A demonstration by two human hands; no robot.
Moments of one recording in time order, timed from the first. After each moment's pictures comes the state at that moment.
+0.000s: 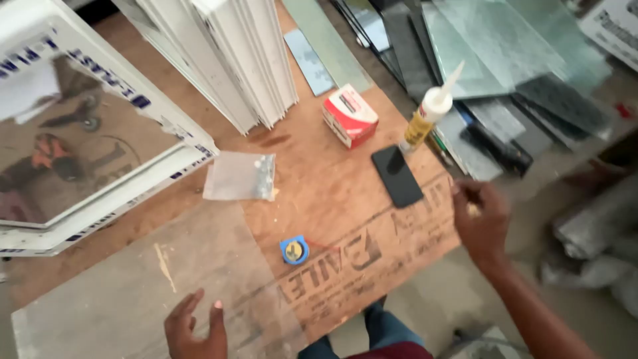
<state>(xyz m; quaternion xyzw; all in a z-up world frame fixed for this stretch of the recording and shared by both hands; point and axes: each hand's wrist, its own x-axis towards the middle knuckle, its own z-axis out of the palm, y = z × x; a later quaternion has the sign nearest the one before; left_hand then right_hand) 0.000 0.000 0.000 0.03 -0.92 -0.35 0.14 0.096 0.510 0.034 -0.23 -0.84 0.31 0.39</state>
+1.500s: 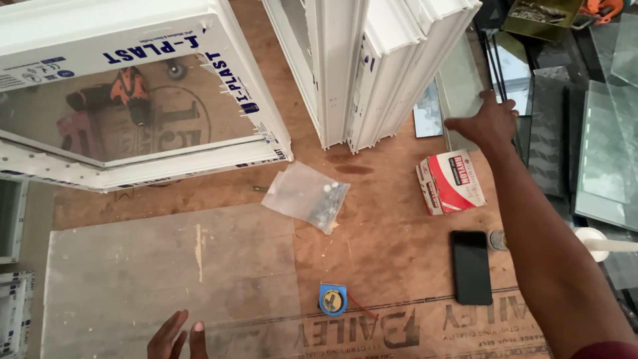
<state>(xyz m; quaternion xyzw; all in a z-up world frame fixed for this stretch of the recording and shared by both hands) 0.016 -0.073 -0.068 0.26 -0.87 -0.40 0.15 -0.332 0.592 0.014 -0.28 -0.95 0.14 0.00</state>
